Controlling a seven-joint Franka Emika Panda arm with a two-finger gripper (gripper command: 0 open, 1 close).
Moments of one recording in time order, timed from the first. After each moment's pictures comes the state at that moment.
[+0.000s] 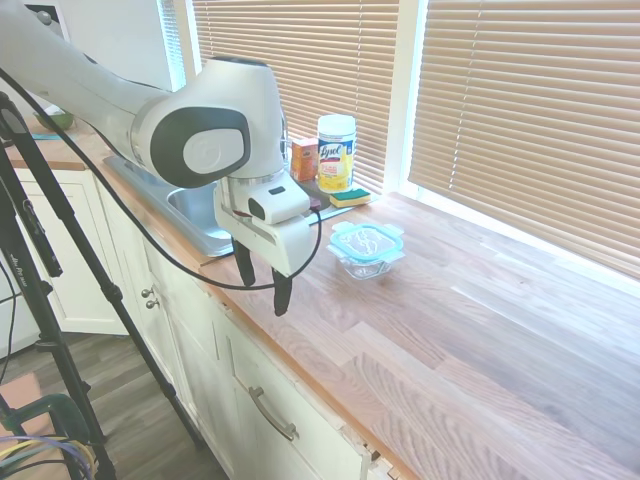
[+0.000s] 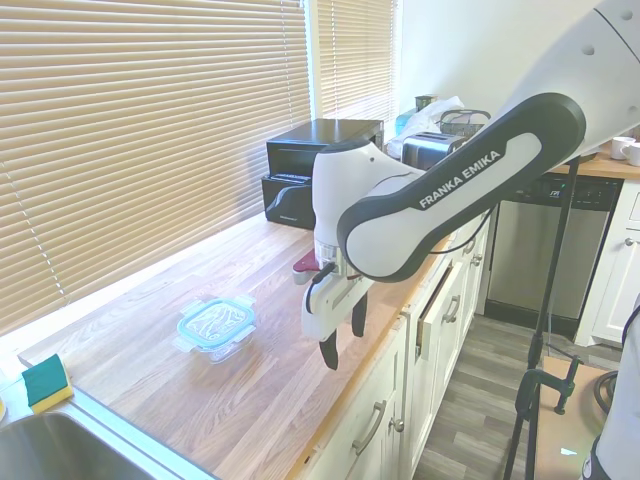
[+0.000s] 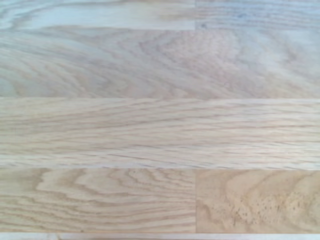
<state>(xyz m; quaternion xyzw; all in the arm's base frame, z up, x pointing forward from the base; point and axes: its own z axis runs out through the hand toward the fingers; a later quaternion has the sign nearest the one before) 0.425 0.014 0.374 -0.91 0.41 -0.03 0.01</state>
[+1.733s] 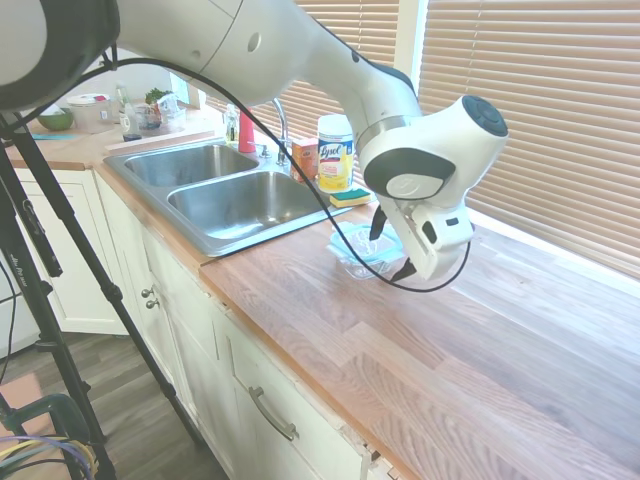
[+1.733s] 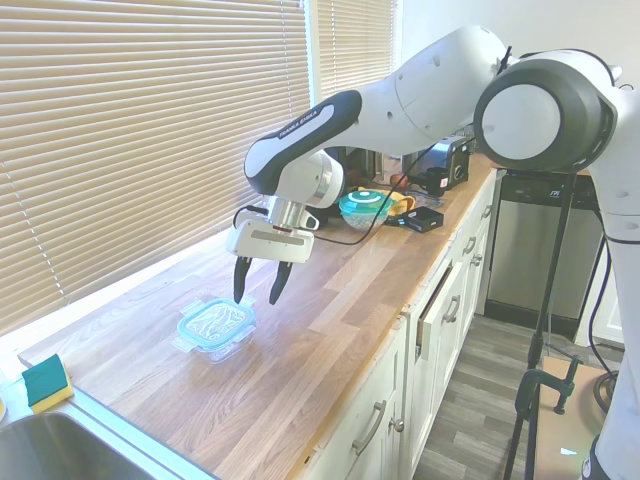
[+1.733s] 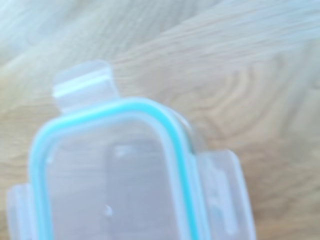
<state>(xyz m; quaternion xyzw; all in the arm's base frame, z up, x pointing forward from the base) 0.643 -0.117 0.358 -0.82 0.51 0.05 0.25</state>
